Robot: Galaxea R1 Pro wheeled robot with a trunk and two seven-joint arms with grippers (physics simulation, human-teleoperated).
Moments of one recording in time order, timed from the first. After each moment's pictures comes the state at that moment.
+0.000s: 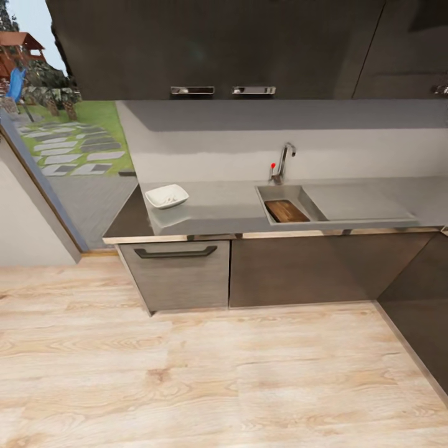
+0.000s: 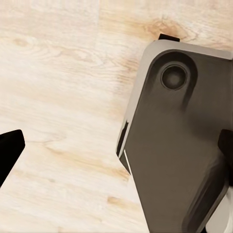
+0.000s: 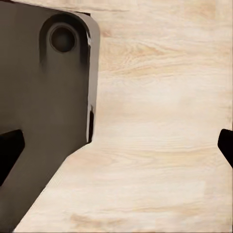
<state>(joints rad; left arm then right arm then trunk) -0.20 0.04 -0.36 0.07 0.61 -0.22 0.07 -0.04 -0.10 -0.05 -0.02 0.12 -0.34 -0.03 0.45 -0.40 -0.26</state>
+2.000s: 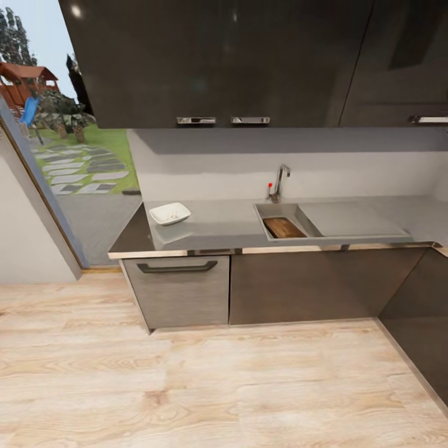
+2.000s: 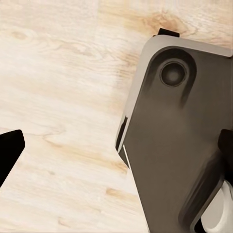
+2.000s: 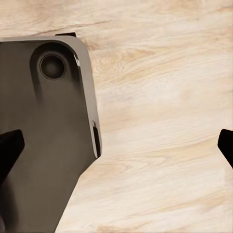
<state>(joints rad) -0.20 0.05 -0.36 0.07 0.62 -0.09 0.08 -0.03 -0.10 -0.05 -0.06 -0.07 -0.22 -0.03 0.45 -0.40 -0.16</state>
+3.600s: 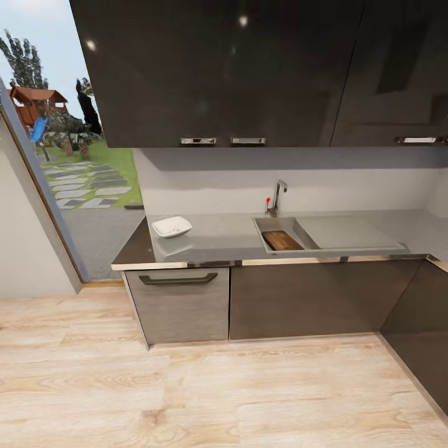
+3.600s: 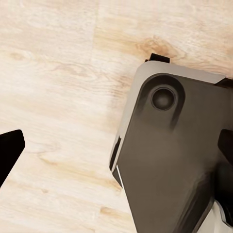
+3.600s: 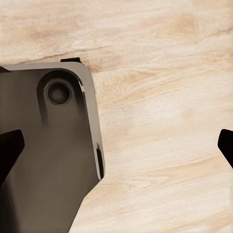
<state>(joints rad) -0.20 0.05 -0.36 0.07 0.62 -0.09 0.08 -0.03 -0.10 -0.05 -0.06 -0.07 -0.22 -0.03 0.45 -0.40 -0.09</state>
